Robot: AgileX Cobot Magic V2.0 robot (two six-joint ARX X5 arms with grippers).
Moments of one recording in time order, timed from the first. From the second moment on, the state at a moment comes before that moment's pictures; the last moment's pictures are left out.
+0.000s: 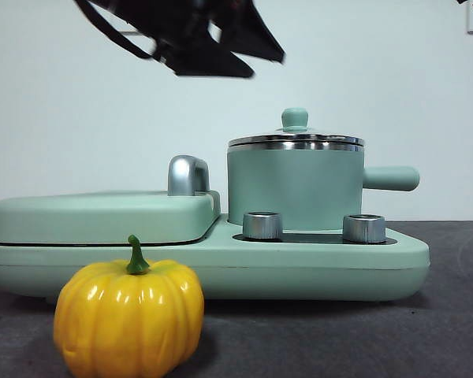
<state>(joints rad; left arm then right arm) -0.64 1.53 1.07 0.22 0.33 0.09 0.38 0.63 0.82 -0.68 -0.26 -0.31</state>
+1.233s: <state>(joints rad) -0.65 1.82 1.30 0.17 0.32 0.10 0.38 0.63 0.82 -0.68 -0.23 -0.31</state>
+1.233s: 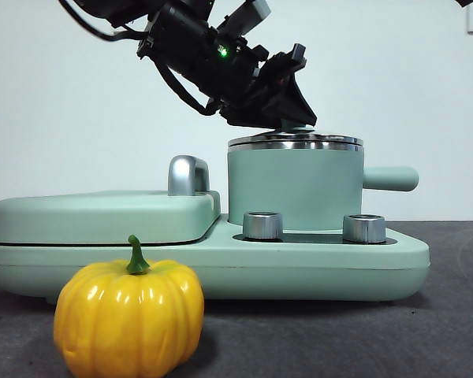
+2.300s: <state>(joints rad) -0.65 1.78 1.30 0.18 0.31 0.14 0.38 0.63 0.82 -0.68 -0.23 -0.31</state>
